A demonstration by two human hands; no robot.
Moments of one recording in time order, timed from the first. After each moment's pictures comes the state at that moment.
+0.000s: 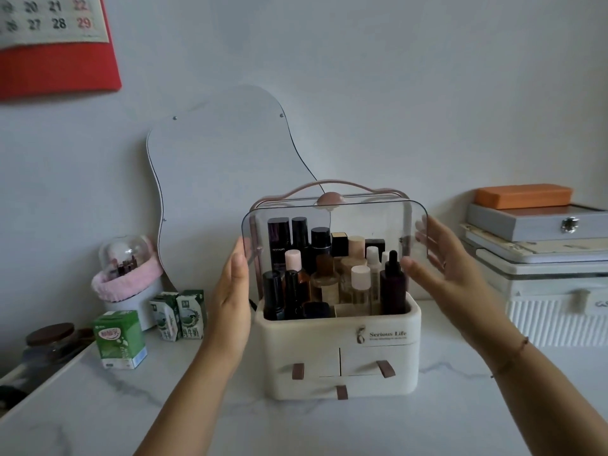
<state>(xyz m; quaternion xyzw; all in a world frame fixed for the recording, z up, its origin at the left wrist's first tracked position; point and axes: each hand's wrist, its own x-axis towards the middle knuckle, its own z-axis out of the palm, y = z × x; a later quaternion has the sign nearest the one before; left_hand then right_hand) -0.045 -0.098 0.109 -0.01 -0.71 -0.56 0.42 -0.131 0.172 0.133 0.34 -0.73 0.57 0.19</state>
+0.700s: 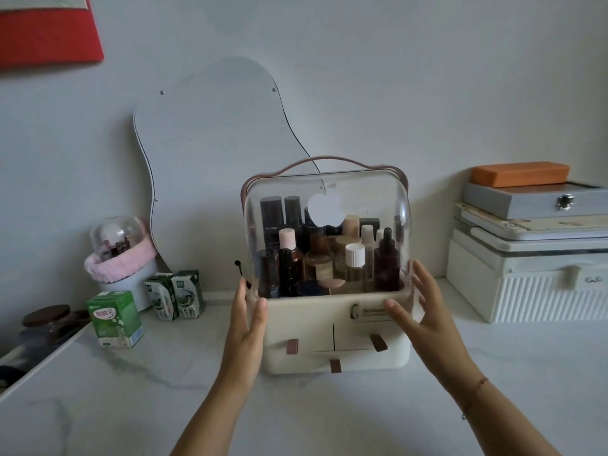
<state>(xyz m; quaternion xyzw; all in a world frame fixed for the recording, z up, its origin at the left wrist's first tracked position) -0.042 -0.087 0.022 0.07 -0.75 -0.58 0.33 -0.126 0.164 0.039 0.24 -0.74 0.62 0.10</state>
